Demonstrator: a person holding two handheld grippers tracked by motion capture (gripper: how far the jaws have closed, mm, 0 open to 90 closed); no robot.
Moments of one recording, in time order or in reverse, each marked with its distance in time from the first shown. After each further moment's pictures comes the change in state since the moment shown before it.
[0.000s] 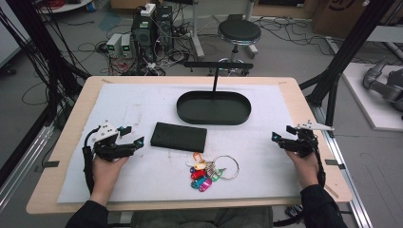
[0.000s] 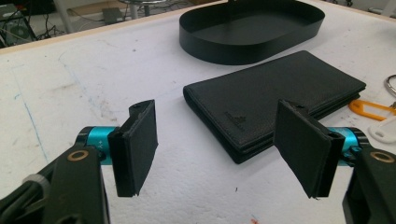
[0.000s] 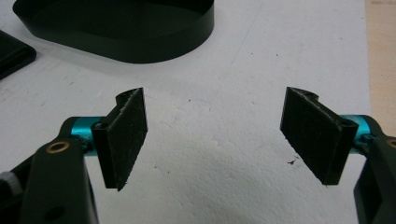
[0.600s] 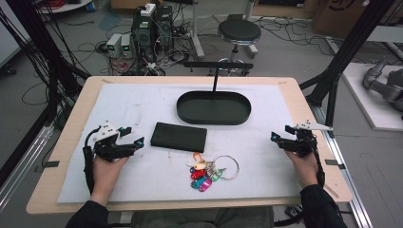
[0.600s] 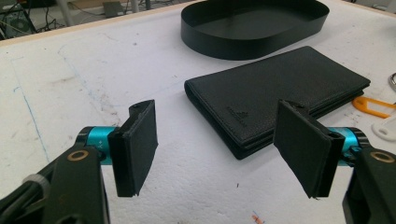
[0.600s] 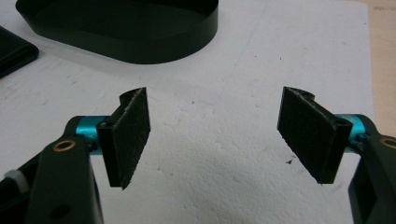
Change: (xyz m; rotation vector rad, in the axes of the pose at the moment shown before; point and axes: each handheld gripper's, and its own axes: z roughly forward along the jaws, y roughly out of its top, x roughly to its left) left arm 0.000 -0.001 0.002 0.022 0.003 -0.010; right arm 0.003 0.001 0.001 -0.008 0.001 -0.023
